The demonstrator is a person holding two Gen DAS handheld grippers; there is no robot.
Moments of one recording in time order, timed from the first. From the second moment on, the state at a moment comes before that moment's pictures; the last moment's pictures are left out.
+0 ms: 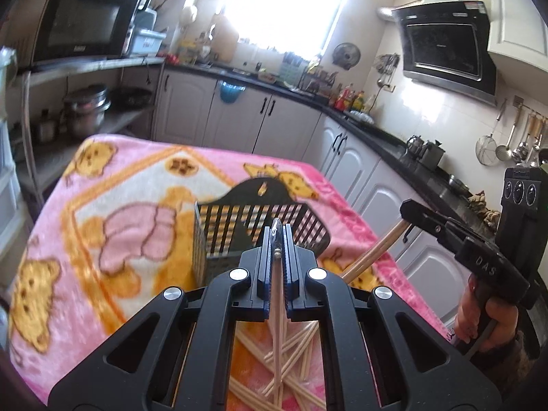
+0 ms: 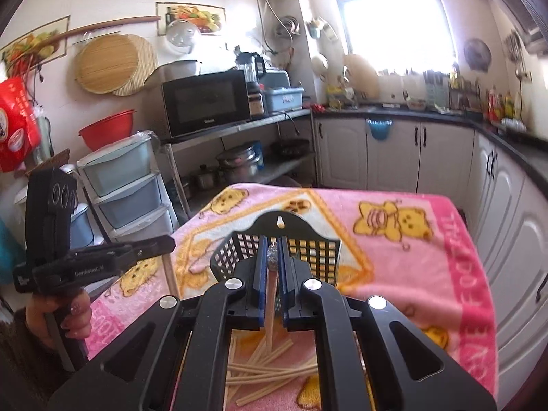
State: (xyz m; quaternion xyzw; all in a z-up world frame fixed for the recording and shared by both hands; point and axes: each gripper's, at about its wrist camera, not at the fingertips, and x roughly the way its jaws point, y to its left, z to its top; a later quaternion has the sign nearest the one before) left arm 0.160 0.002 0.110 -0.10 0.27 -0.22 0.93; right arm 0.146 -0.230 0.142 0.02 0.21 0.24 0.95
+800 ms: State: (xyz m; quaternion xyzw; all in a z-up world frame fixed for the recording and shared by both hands) left arm 0.199 -0.011 0.229 -0.07 0.15 -0.19 0.97; right arm 0.166 -0.253 0.236 0.02 0.11 0.20 0.97
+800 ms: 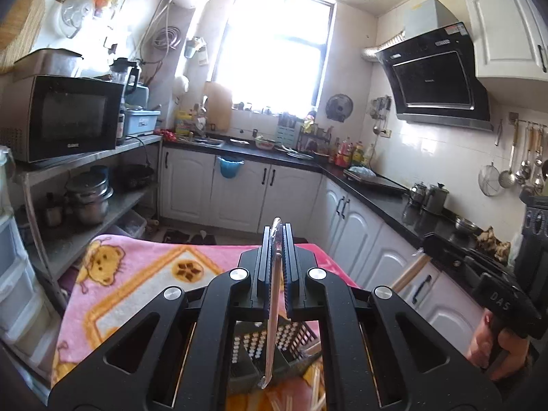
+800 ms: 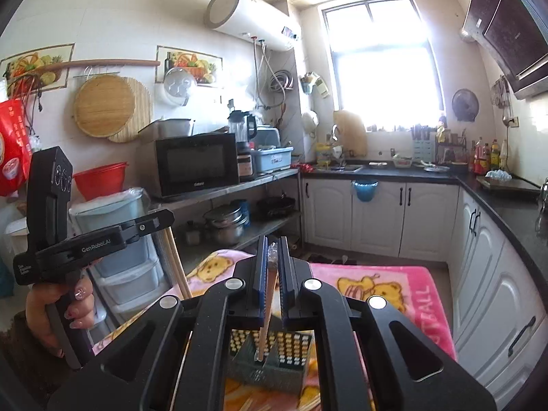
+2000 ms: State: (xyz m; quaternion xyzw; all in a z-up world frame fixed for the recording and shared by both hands) left arm 0.252 -0.003 0.107 -0.06 0.21 -0.13 0.97; right arm 0.223 -0.245 0.142 0.05 0.18 0.15 0.97
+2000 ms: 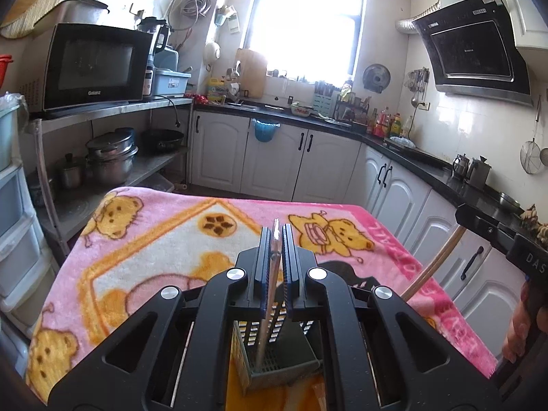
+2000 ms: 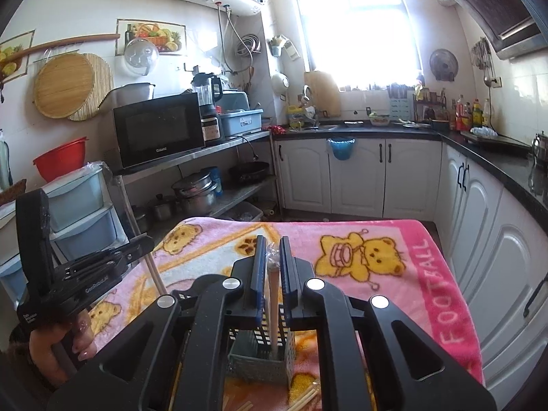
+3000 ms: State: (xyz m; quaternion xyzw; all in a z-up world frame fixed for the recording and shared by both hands) left arm 0.178 0.023 0.115 -0.11 0.18 -0.11 0.97; right arm 0.149 -0.258 0.124 0.01 0.16 0.11 0.98
